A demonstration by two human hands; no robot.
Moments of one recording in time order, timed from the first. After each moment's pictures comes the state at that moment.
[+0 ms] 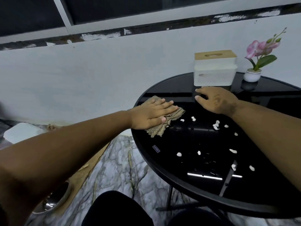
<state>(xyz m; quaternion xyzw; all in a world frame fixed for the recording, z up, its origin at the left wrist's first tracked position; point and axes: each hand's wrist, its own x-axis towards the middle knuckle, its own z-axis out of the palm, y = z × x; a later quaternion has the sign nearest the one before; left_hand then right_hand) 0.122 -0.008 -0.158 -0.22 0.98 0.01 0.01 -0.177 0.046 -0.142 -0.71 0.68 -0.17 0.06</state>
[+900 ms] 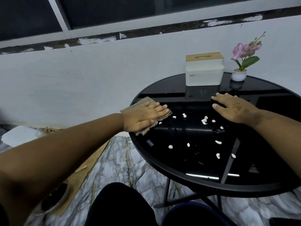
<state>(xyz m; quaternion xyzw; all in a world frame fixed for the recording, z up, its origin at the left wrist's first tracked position) 0.134 0.022 -0.149 -0.19 0.98 0.00 0.02 -0.237 0.112 -0.155 -0.68 0.71 -0.13 0.11</state>
